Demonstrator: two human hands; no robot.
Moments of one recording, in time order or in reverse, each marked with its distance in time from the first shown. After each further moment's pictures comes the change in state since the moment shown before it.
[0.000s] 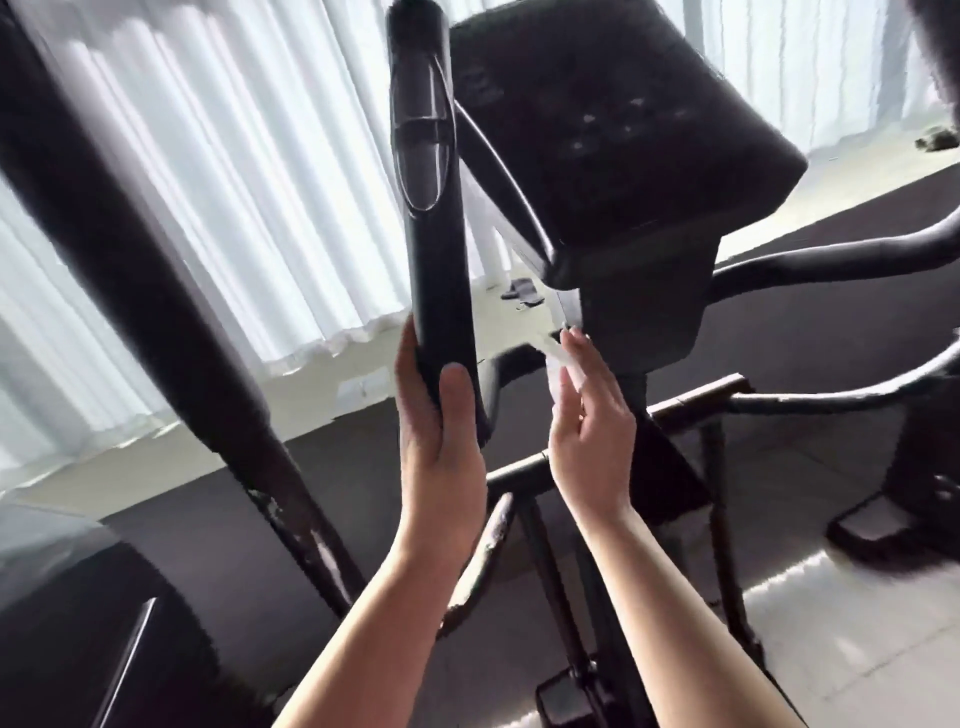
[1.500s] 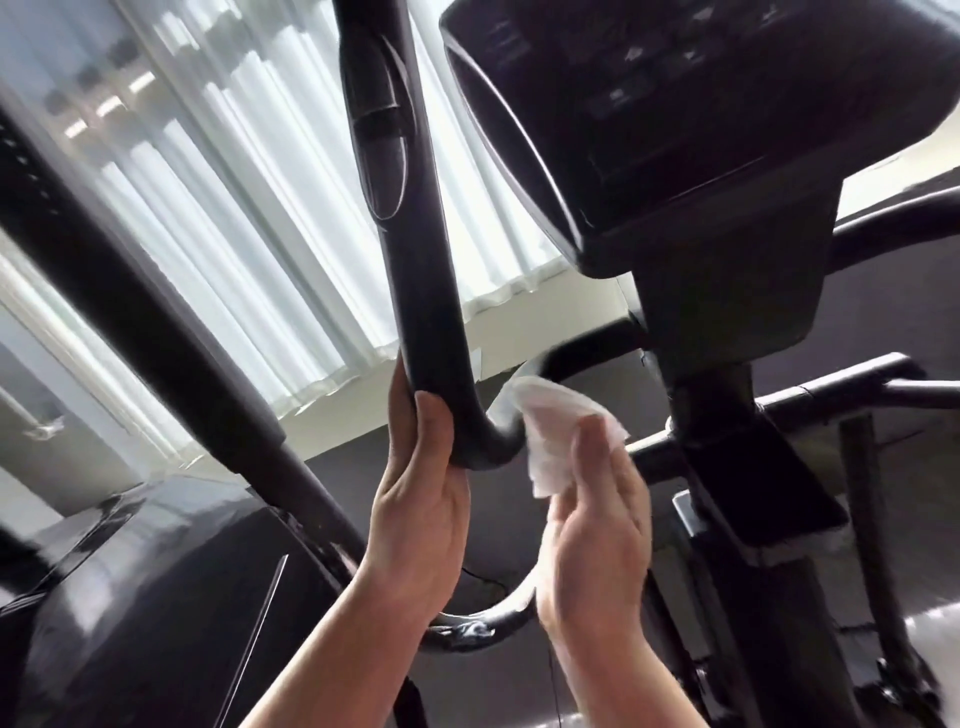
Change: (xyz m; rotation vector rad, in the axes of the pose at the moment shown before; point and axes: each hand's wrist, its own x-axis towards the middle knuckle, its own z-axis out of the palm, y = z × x) left_hand 0.004 -0.001 -0.010 -0.154 -0.132 -0.109; right_hand -0.024 -0.078 -0.017 1.102 -0.012 0.610
